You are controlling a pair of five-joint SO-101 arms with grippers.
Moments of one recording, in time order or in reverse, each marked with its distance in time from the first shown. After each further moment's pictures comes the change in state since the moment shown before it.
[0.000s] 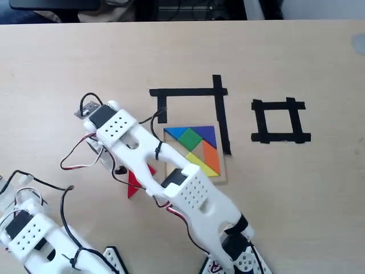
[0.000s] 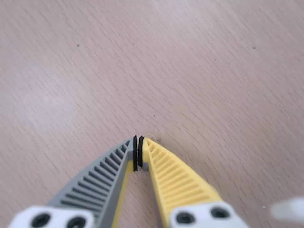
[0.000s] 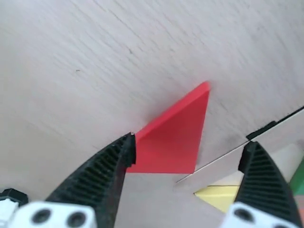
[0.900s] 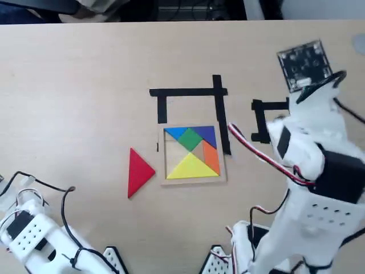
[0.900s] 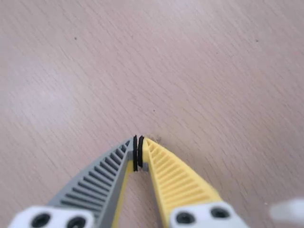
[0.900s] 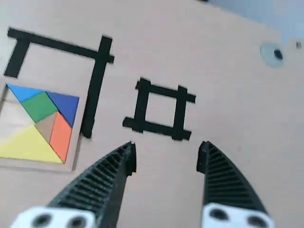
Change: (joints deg) left arm 0.0 0.0 0.9 0.0 0.0; right arm 64.4 -91.9 42.9 -0.5 32.1
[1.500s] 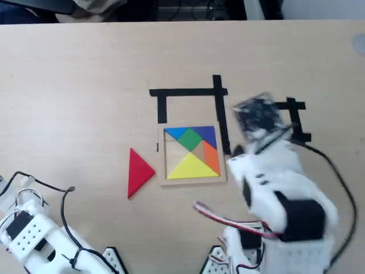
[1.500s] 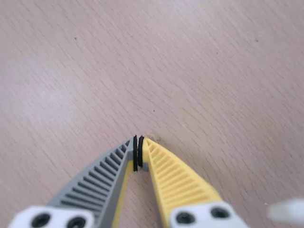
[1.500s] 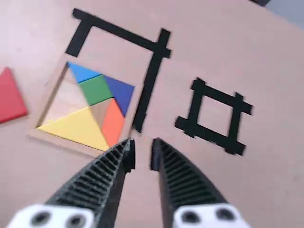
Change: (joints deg) left arm 0.0 0.0 0.0 0.0 0.0; right arm -21.5 -22.2 31.1 -8.8 -8.5
